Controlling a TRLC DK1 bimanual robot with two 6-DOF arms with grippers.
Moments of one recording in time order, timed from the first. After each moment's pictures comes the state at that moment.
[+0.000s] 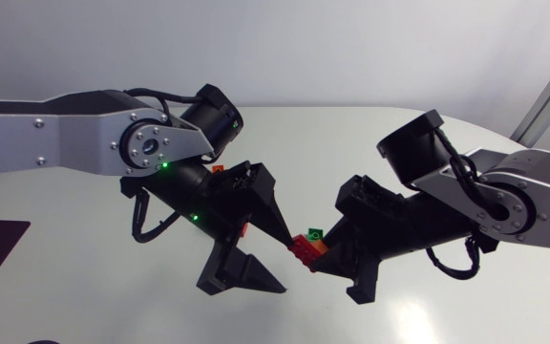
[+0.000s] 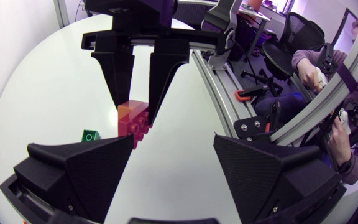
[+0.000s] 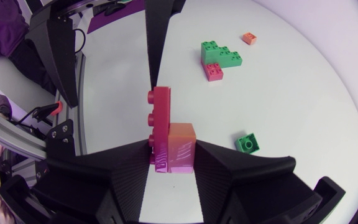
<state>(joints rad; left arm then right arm) -0.66 1.59 1.15 -0.76 0.74 0.95 0.54 1.25 0.79 -0.49 -0.48 -0.46</state>
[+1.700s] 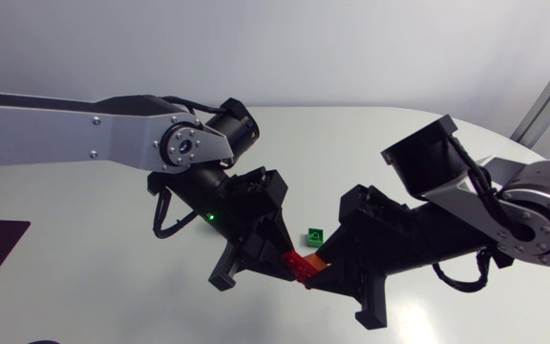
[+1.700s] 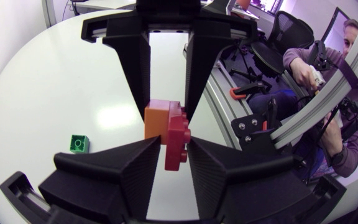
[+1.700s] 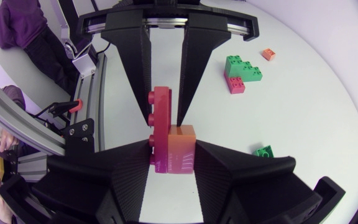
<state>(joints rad) -0.67 1.70 1.22 -0.82 0.80 1.03 0.59 1.17 0.76 -0.50 -0.55 -0.47</state>
